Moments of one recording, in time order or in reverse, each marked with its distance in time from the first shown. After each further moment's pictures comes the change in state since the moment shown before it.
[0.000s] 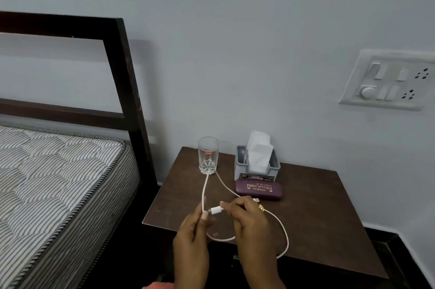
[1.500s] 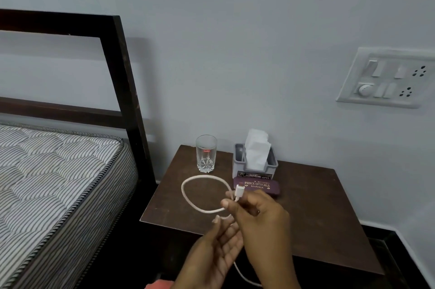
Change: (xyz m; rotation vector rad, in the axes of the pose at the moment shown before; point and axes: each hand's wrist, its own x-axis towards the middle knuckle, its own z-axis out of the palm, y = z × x) left_hand -0.018 0.023 0.016 -0.717 -0.325 -0.798; right_hand 0.016 -0.059 -0.055 0.462 0.002 0.430
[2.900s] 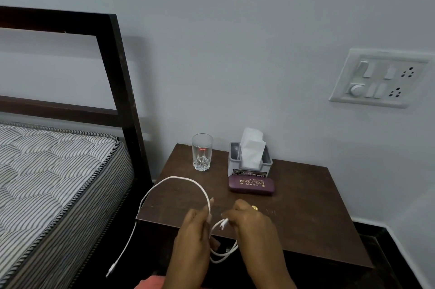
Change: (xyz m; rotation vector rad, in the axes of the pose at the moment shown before) left_hand 0.001 0.010 -0.025 1.361 0.195 0.838; right_hand 0.004 0.047 -0.010 -0.918 -0.317 -0.357
